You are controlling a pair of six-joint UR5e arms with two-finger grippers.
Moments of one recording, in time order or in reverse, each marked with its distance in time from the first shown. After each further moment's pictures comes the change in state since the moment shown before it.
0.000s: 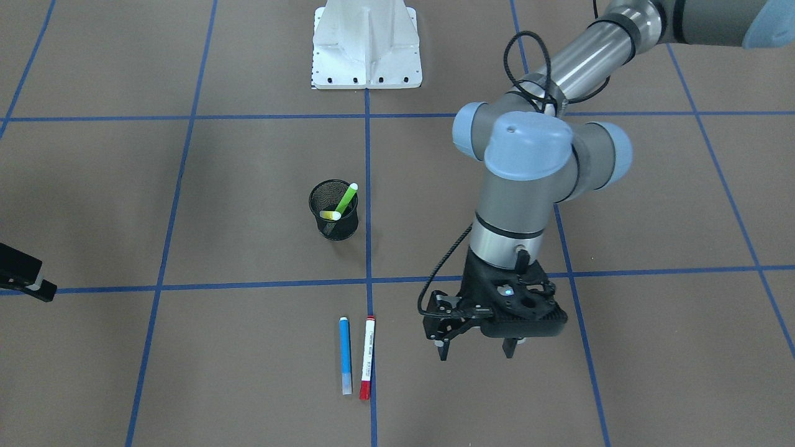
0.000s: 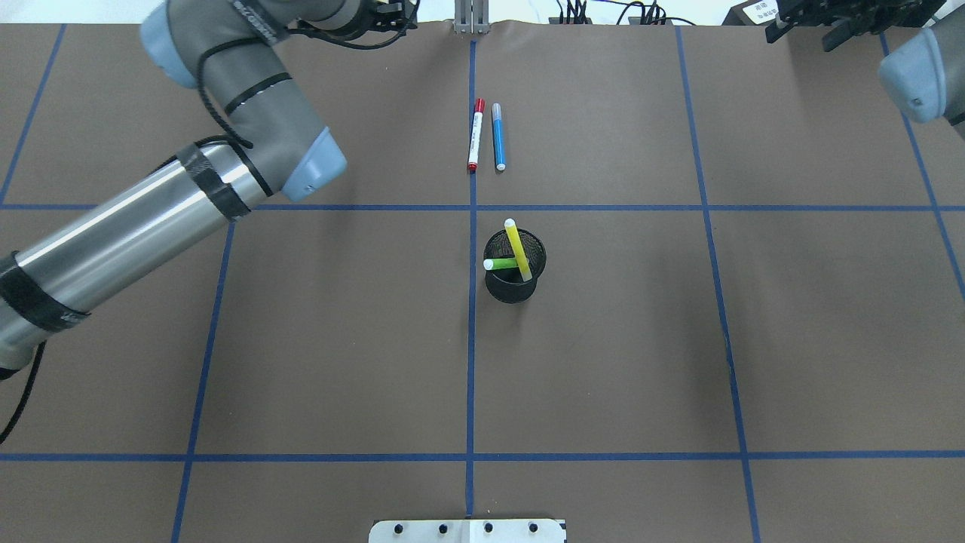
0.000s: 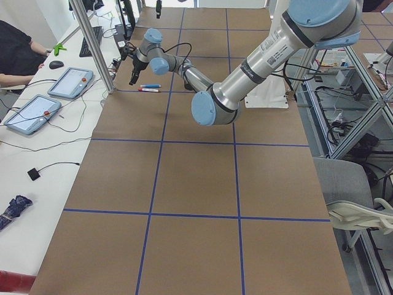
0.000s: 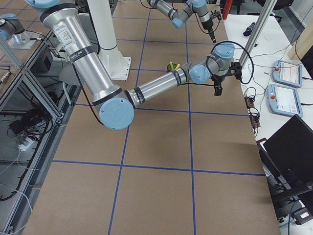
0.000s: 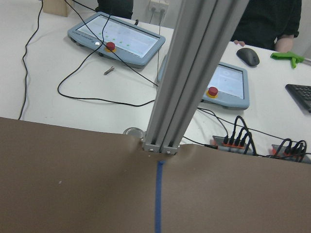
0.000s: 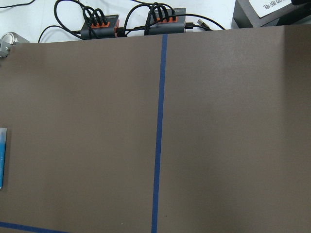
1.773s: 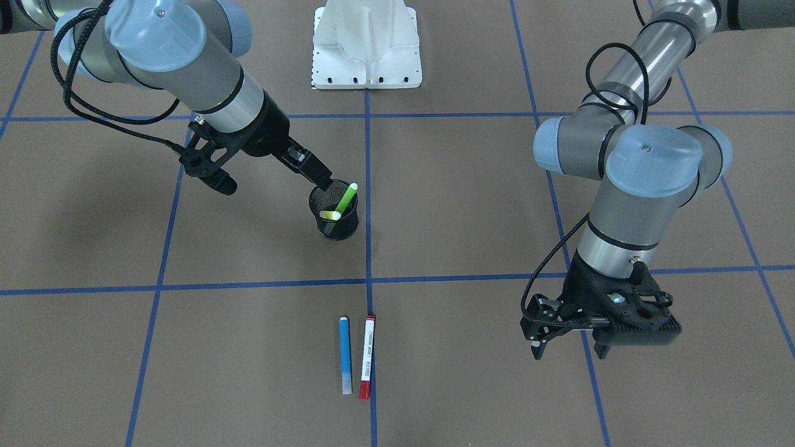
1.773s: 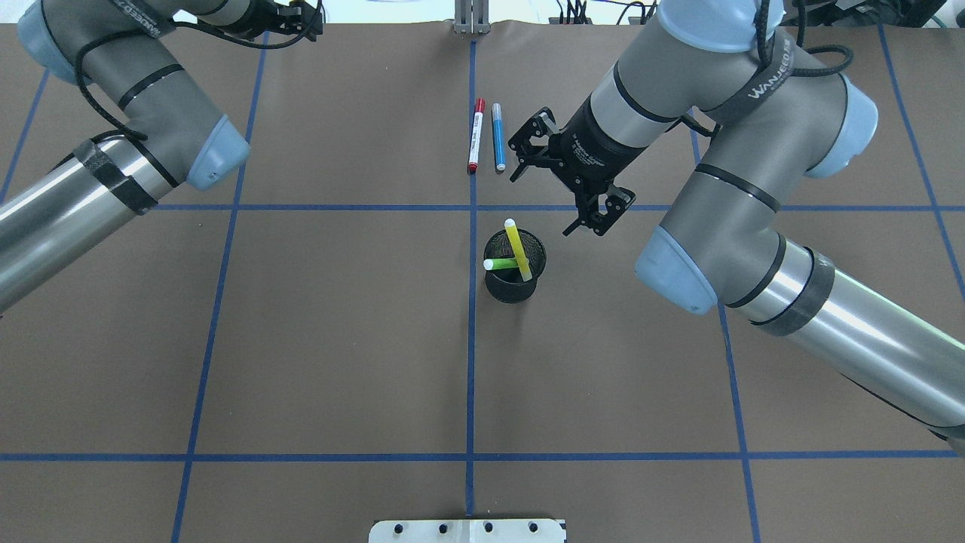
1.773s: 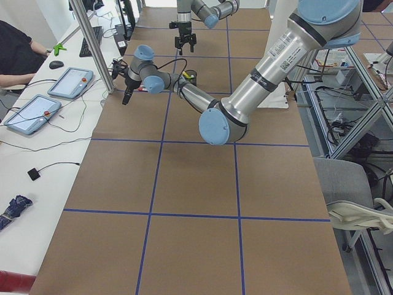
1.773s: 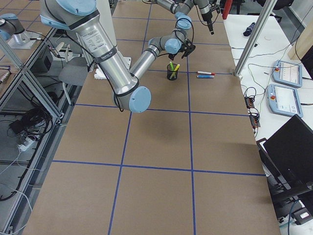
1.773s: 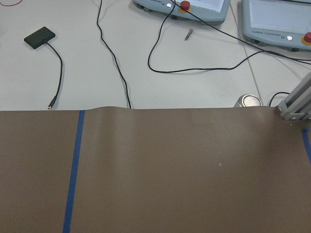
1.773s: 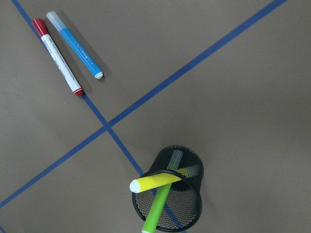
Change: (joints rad) left arm -0.079 0.129 -0.053 -0.020 -0.069 0.100; right arm -0.481 0.155 0.198 -0.076 -0.147 1.282
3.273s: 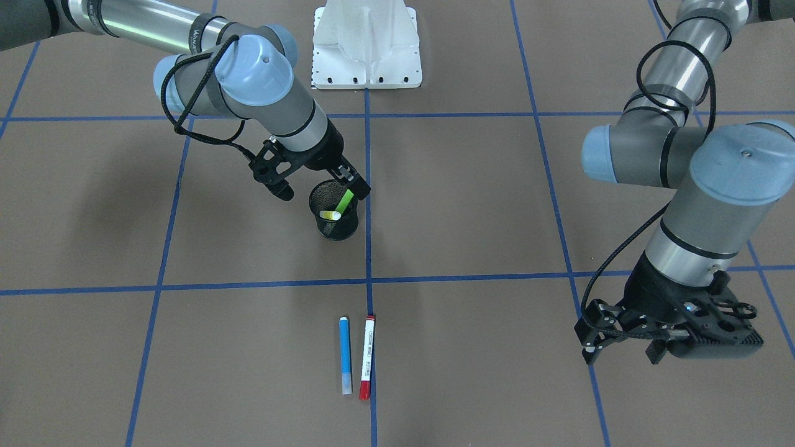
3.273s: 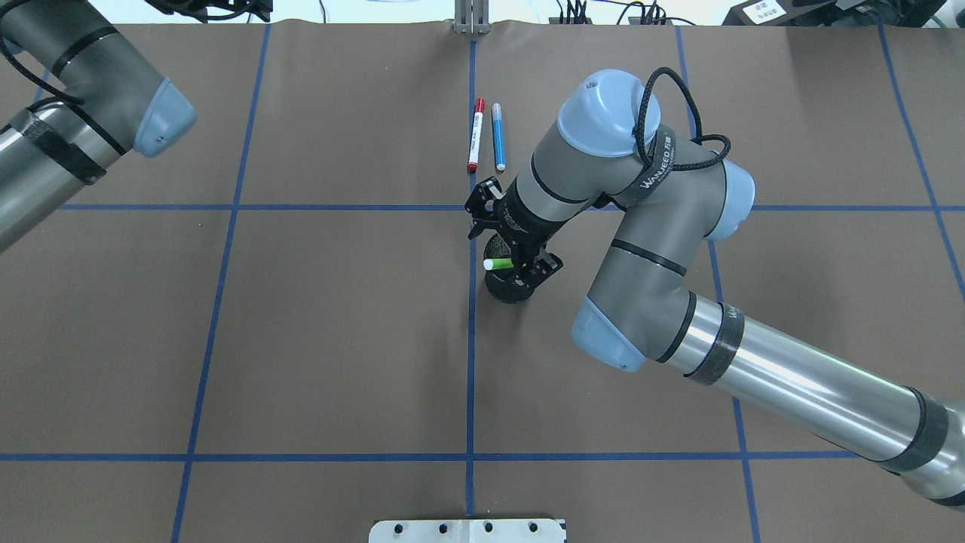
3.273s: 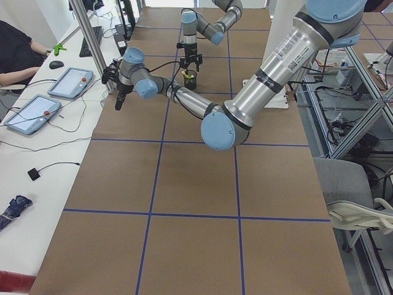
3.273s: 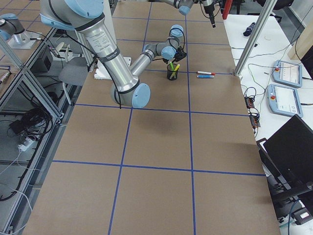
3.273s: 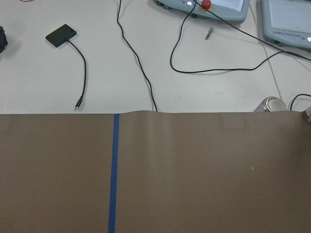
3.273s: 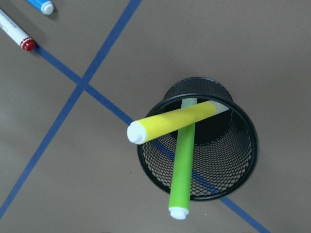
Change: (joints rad) left arm -0.090 0.037 -0.002 -0.002 -0.115 0.058; right arm -0.146 0.029 -0.148 0.144 -0.110 0.208
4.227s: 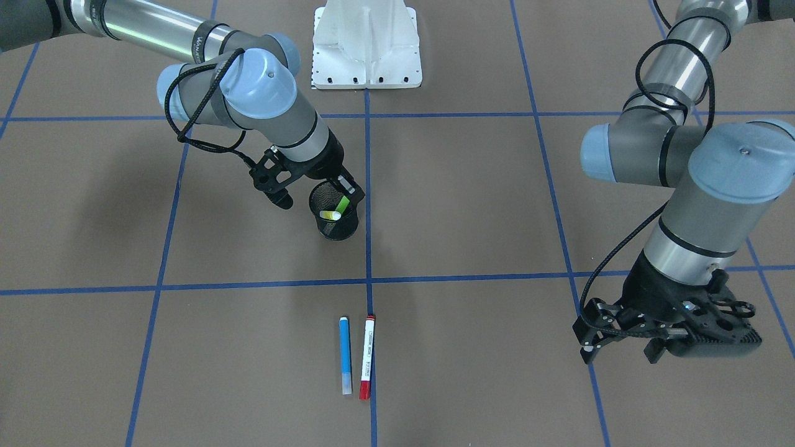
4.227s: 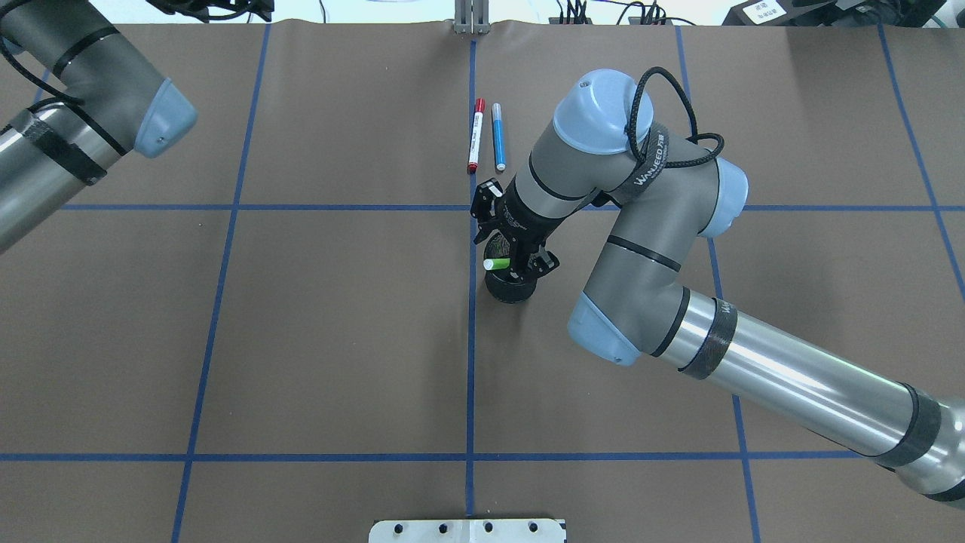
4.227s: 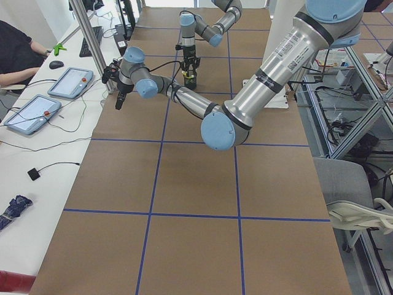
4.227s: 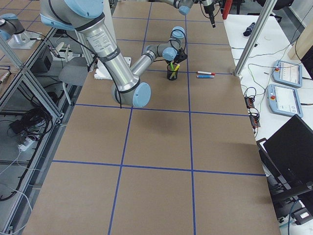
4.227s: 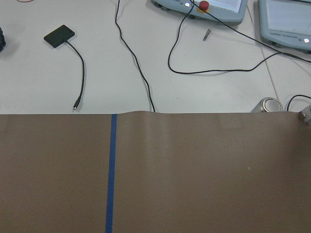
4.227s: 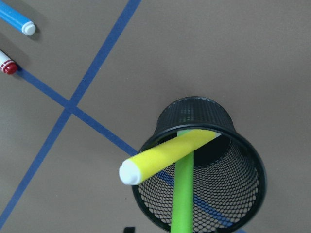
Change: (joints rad) left arm 0.001 -0.001 -0.003 0.000 0.000 -0.006; right arm 0.002 0.013 -0.034 0.005 -0.001 0.010
